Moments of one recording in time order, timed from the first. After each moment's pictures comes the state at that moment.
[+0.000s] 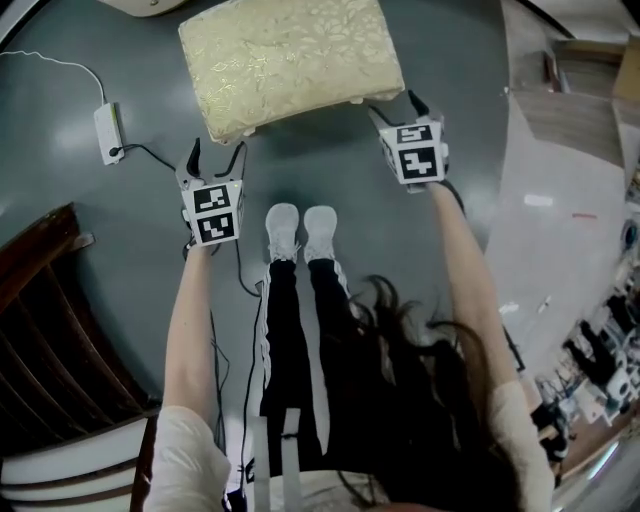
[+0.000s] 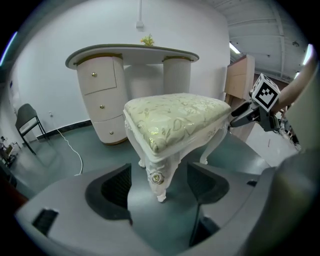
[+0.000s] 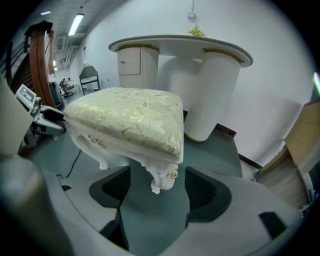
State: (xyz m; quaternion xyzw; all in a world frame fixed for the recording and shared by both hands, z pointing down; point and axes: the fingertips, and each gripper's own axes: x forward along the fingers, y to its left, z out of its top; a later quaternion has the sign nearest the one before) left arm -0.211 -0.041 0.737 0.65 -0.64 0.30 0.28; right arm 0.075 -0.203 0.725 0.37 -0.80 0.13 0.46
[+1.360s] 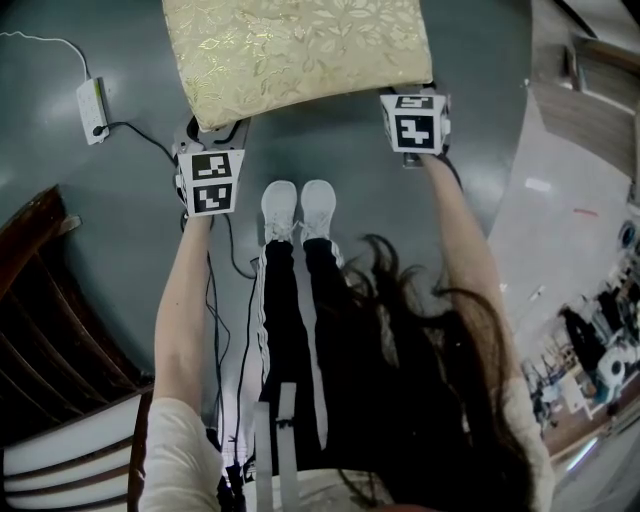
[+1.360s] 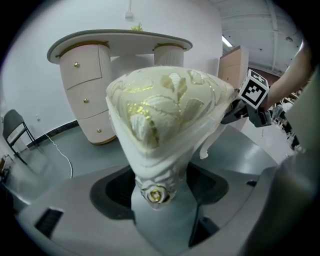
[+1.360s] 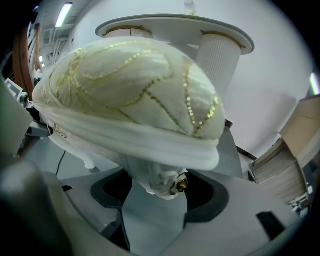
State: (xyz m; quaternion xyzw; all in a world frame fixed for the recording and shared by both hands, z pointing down) left arm -0.206 -0.077 0.792 0.67 -0.60 0.34 0.28; right arm 0.070 -0.235 0.797 0.40 -0.75 0.14 0.50
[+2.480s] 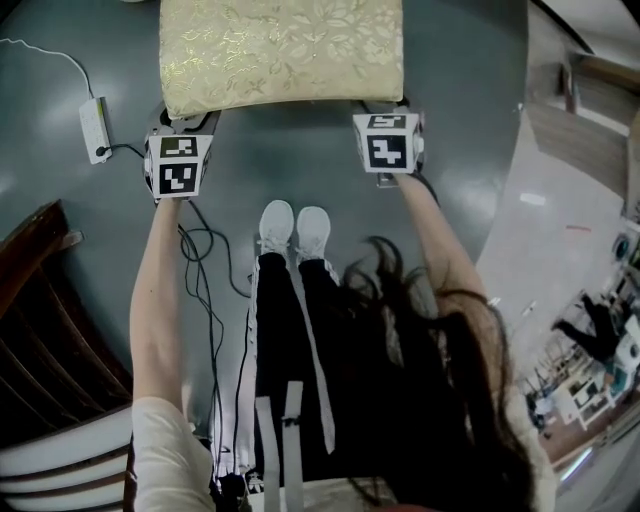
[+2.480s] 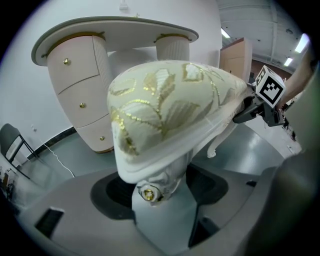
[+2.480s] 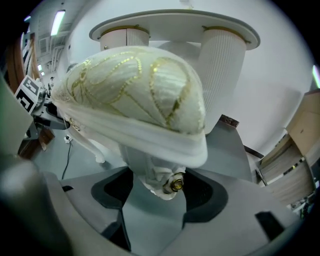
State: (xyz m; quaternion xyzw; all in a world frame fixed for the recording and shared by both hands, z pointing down) left arm -0.200 -0.058 0.788 0.58 -0.64 0.36 0.34; right arm 0.066 -0.234 0.796 0.29 -0.80 0.14 0.51
